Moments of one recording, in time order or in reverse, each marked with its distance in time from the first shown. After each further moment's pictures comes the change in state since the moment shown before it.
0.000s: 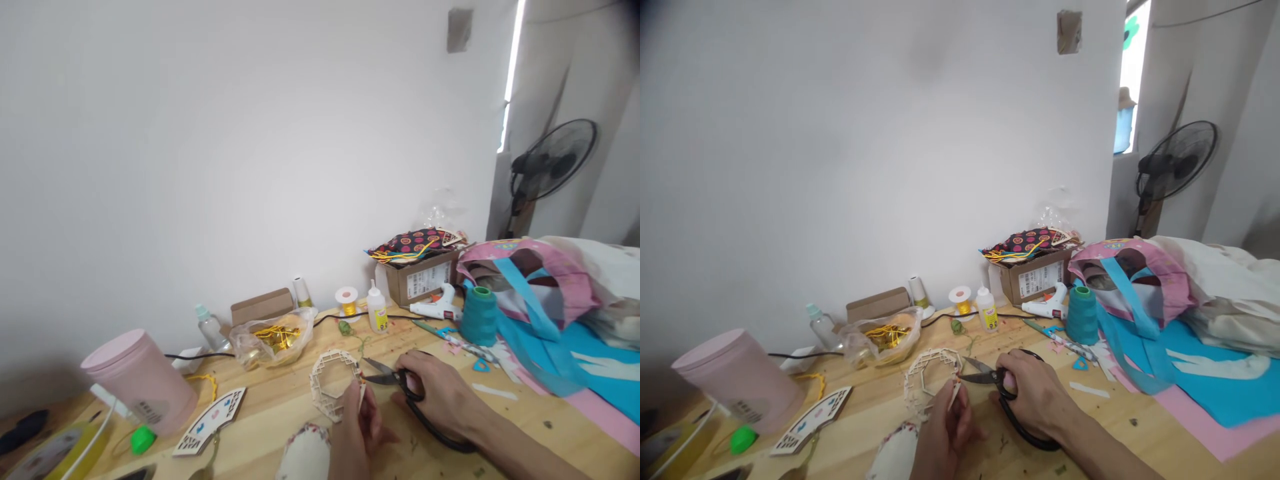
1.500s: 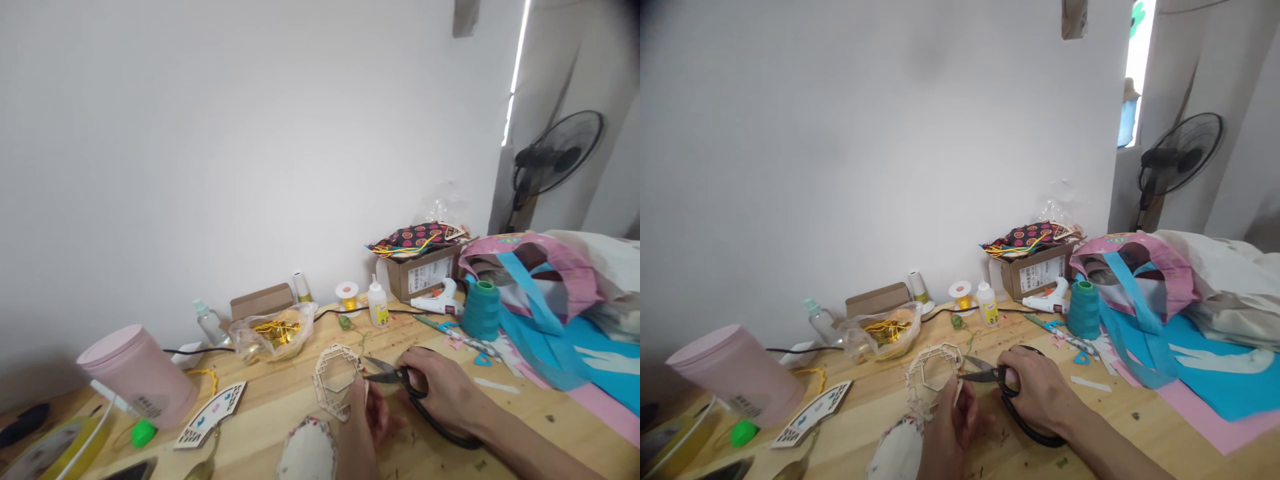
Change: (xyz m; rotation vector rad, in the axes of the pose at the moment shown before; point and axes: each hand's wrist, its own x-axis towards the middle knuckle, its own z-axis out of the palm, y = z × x) left_hand 0.000 -0.006 0.002 -0.032 0.054 0.037; right_hand 0.000 -0.001 -0.001 0.003 -0.033 -0.025
